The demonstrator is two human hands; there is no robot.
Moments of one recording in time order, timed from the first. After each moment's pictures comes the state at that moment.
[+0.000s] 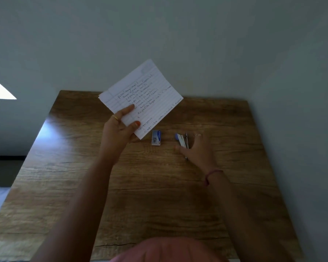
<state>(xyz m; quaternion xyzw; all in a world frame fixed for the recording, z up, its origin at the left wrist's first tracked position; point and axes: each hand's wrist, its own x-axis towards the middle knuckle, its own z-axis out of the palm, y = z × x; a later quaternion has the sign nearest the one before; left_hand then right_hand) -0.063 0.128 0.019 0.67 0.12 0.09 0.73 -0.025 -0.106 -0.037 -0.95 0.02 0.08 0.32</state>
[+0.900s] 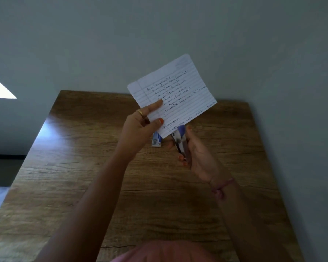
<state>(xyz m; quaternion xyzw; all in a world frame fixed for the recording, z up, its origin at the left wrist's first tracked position) -0.061 0.087 0.058 0.68 0.05 0.03 0.73 -0.059 -0.092 0.030 -0.55 -0.03 0.34 0.76</state>
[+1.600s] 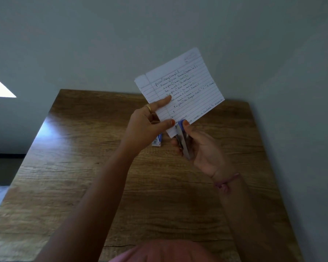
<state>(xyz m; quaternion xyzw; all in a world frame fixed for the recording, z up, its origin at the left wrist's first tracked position) -0.057 0.078 0.071 0.71 0.00 0.02 0.71 -0.053 -0.095 0.057 -0.50 0.00 0.33 0.80</state>
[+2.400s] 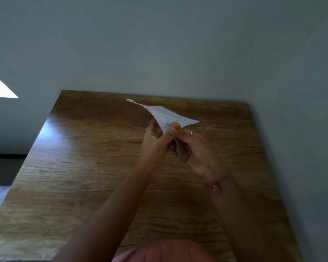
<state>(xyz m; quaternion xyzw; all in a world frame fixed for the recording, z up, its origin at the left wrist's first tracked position) -0.085 0.043 0.044 0.51 0.10 -0.02 0.85 -0.060 -0.075 0.061 -0.52 0.03 0.29 0.80</state>
